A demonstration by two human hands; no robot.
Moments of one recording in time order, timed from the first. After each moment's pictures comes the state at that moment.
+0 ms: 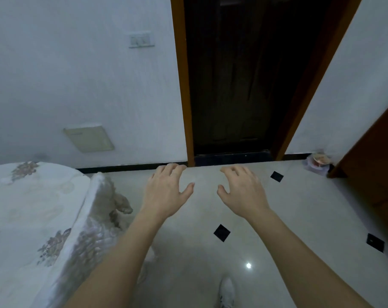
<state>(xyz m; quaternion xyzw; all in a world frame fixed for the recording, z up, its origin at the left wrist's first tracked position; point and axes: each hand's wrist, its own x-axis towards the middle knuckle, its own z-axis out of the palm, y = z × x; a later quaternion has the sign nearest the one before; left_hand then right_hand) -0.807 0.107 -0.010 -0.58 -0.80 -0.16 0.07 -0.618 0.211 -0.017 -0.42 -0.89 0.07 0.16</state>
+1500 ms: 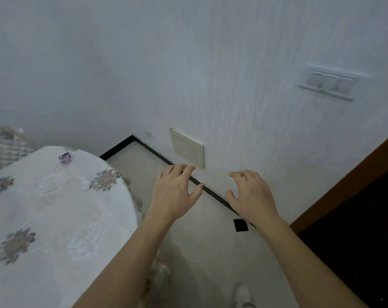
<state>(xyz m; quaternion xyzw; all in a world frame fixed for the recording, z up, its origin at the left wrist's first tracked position) -1.294 0.288 -0.013 -0.25 -0.96 -0.11 0.11 -1.222 0.493 -0.031 -0.08 -0.98 0.14 0.12</state>
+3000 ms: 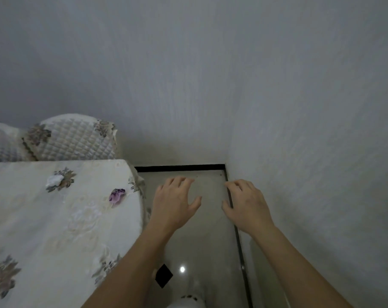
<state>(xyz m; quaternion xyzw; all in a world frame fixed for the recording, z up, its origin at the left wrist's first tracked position) -1.815 0.140 -0.036 0.17 -0.97 -0.09 0.12 -1.912 0.324 -0.034 0.34 -0.93 0.14 0.02</state>
